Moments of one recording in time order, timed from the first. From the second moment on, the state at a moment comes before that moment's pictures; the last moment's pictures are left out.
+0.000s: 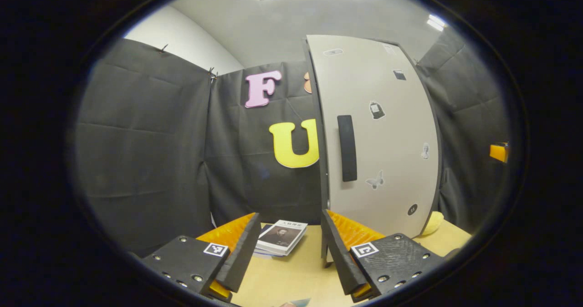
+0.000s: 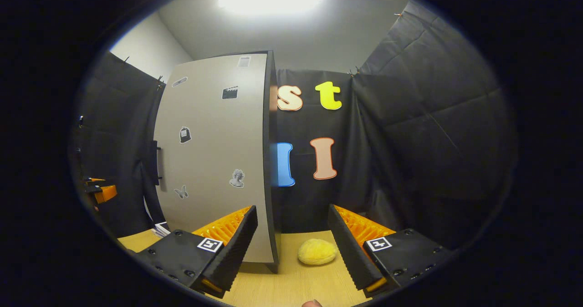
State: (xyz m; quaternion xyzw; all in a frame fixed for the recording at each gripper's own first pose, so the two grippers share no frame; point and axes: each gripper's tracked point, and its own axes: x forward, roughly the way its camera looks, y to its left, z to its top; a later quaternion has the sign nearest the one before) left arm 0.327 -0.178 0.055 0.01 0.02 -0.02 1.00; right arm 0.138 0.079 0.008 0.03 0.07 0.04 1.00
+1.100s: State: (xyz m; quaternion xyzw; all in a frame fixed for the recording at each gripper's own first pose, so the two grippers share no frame) left arm 0.333 -0.160 0.055 0.02 0.02 0.01 1.00; right arm 0.146 0.112 0.012 0.05 0.06 0.08 0.99
